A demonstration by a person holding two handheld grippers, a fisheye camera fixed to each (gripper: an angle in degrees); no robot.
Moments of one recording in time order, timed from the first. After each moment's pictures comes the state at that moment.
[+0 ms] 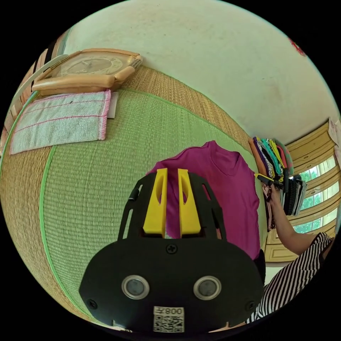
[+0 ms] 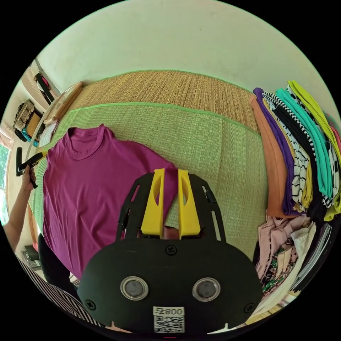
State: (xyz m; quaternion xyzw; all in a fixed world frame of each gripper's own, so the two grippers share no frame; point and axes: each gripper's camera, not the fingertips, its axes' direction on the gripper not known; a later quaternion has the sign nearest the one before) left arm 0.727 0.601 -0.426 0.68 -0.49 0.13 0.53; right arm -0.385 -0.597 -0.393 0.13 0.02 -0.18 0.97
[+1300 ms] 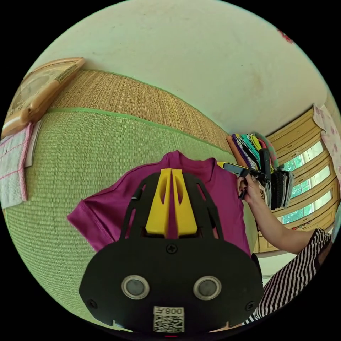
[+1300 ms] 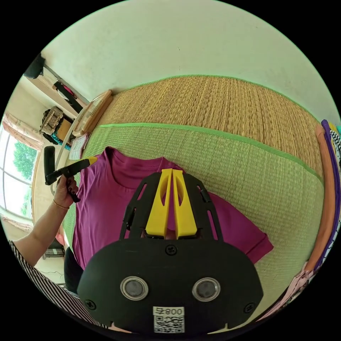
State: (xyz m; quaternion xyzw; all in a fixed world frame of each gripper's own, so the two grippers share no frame) left arm 0.736 0.477 -0.423 0.63 -0.50 0.19 0.56; right arm -0.437 -0.679 -0.329 0.11 -0.13 -0.23 0.96
